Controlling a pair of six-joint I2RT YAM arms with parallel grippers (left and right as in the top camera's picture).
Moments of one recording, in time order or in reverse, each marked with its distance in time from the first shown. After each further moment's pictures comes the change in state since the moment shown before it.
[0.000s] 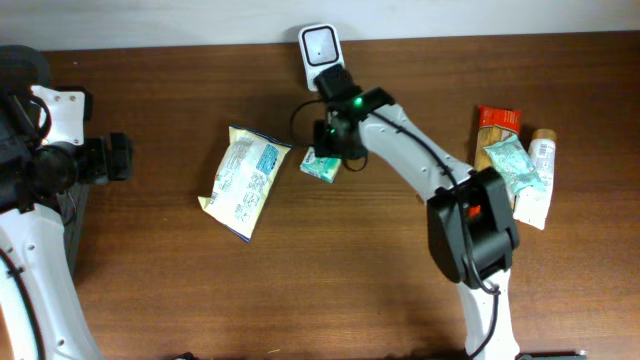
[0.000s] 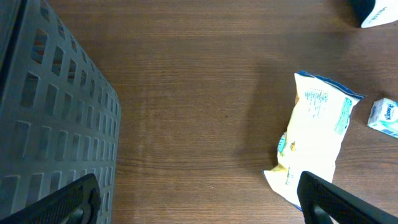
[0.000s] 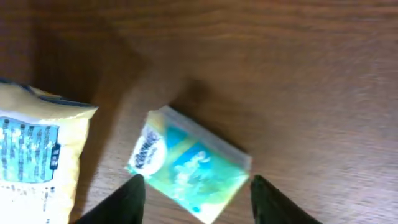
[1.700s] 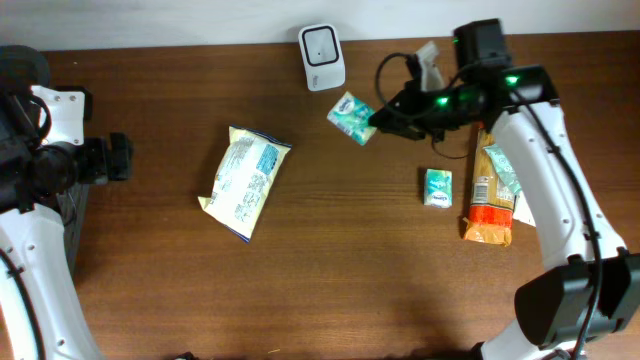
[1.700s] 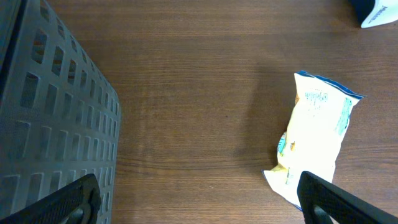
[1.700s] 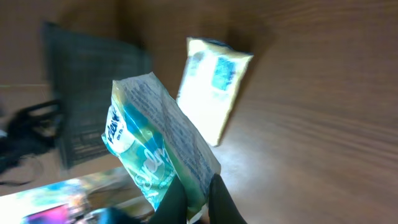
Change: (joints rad) left arm 0.000 0.000 0.000 0.000 0.000 0.000; right arm -0.332 -0.450 -0.113 -0.186 -0.689 -0.089
